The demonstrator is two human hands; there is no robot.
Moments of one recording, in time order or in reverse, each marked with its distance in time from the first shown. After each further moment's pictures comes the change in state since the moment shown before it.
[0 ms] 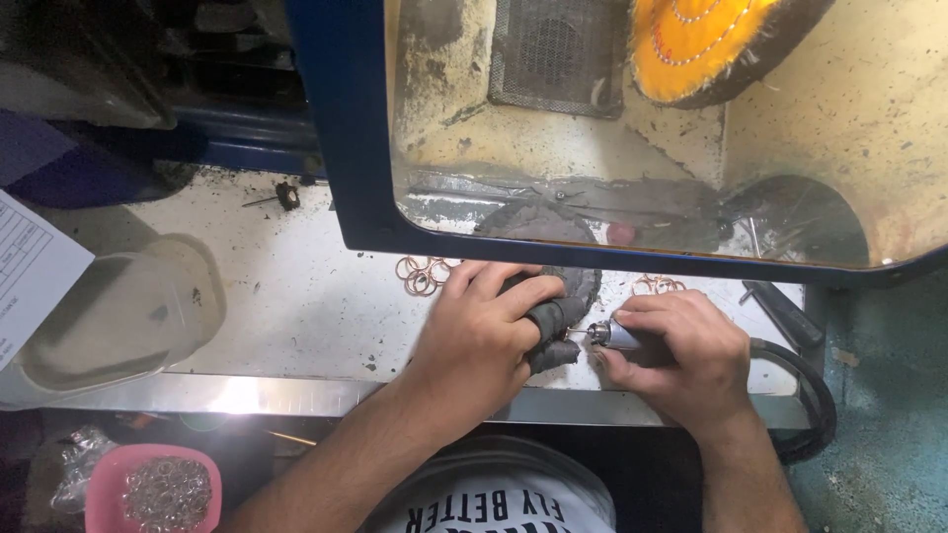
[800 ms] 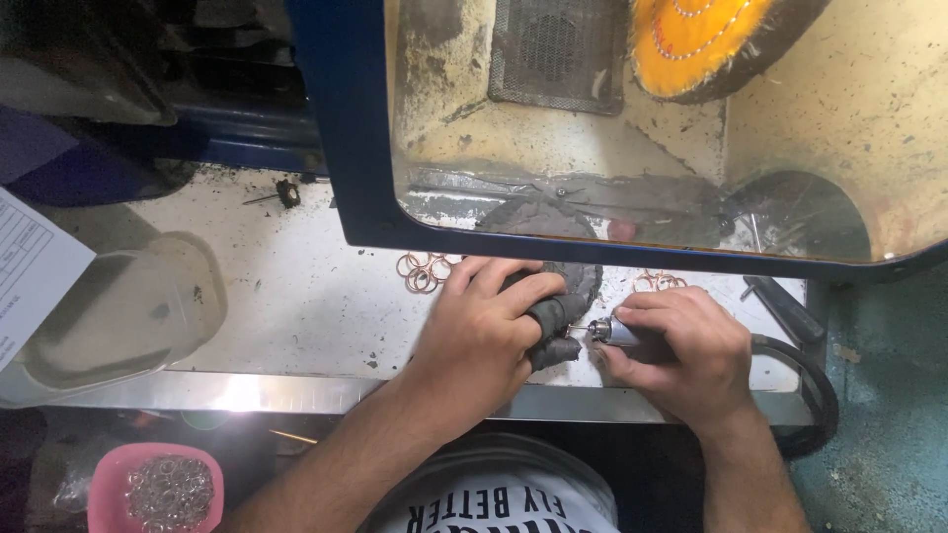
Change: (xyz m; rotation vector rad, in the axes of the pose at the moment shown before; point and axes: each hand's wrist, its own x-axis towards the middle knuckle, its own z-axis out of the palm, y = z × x) left_hand 0.001 0.001 -0.002 0.002 -0.005 0.009; right_hand -0.001 0.001 0.000 0.000 -0.008 -0.008
